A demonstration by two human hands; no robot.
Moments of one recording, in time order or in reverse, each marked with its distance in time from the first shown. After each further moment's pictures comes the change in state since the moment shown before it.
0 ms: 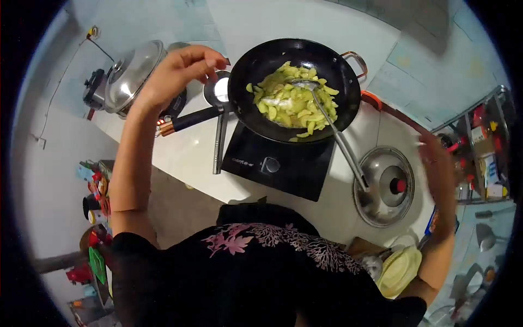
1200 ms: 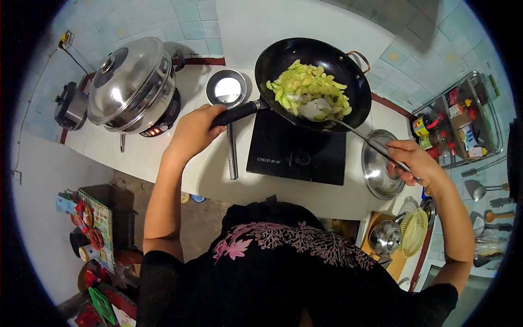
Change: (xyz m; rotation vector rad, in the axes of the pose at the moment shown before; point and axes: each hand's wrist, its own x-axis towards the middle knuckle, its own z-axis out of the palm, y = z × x) left_hand -0.090 -0.146 -0.035 0.595 0.003 0.139; right_hand -0.016 -0.179 0.062 0.536 -0.529 0.756
